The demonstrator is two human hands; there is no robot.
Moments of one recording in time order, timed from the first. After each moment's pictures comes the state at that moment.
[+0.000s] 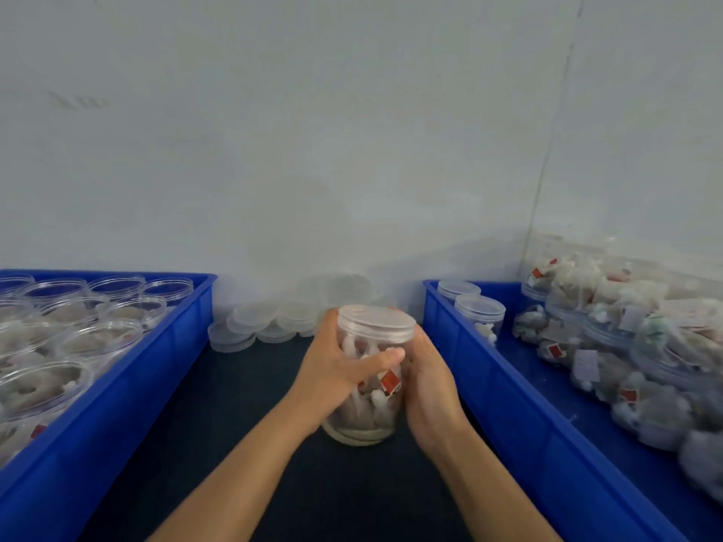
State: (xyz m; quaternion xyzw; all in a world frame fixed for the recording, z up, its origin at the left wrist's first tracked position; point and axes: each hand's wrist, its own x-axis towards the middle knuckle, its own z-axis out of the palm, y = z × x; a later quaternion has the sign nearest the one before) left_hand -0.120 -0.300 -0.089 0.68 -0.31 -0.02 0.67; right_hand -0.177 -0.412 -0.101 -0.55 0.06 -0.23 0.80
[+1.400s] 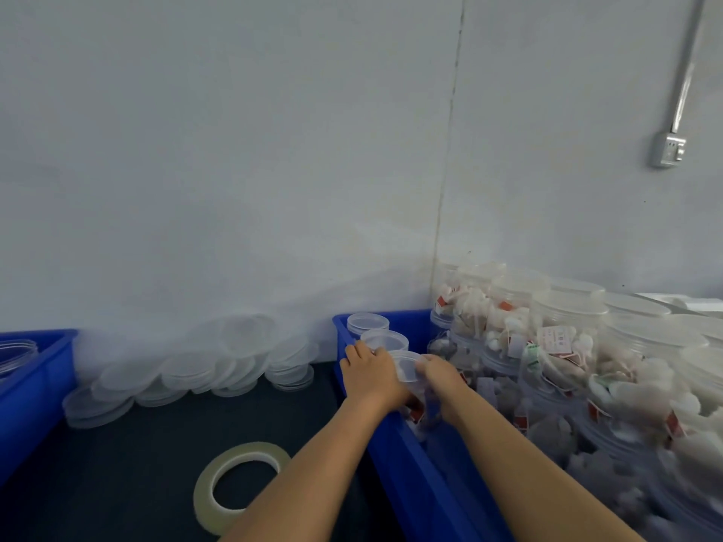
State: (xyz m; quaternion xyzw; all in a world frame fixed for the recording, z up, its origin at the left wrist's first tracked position) left_hand -0.105 -0.532 -0.085 0.92 -0.34 0.07 0.18; right_hand -0.168 -0.608 -0.056 -0.74 0.43 -0.14 0.51
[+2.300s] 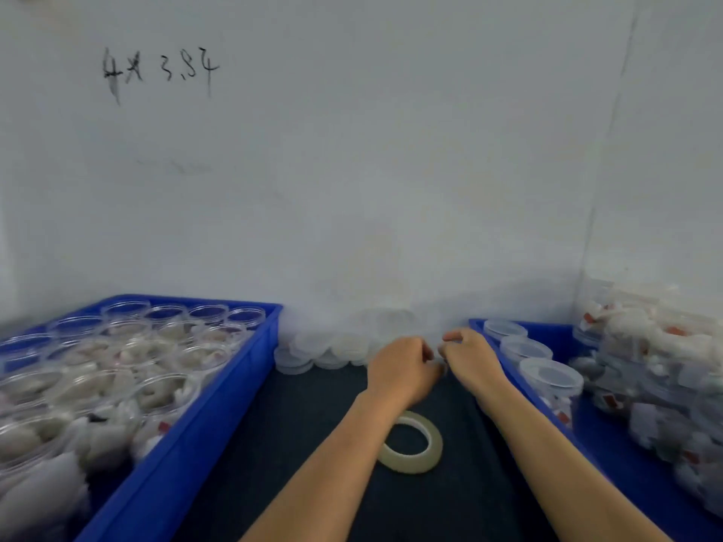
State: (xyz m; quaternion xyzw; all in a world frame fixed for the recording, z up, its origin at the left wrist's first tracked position) left_hand -0.122 -0.330 -0.039 0.89 -0.28 0.09 0.34; right_hand -0.153 -0.439 -0.028 -0.86 0.21 -0.21 0.42
